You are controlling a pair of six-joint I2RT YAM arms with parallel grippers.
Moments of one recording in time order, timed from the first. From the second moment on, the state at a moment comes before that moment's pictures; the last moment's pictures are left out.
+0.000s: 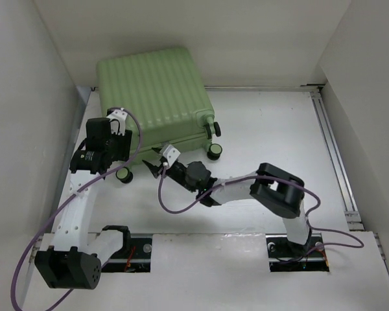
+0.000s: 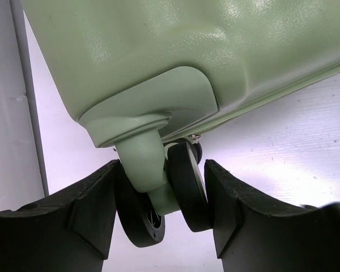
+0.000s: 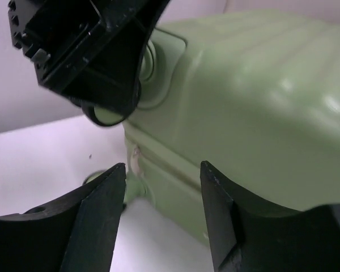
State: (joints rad) left arm -0.06 1.02 1.05 -0.74 -0.06 0.18; right arm 1.14 1.97 1.07 1.11 0.15 -0.19
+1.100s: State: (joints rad) left arm -0.10 0.98 0.97 -0.67 -0.17 0.17; right arm 1.22 2.39 1.56 0.99 0.44 -0.05
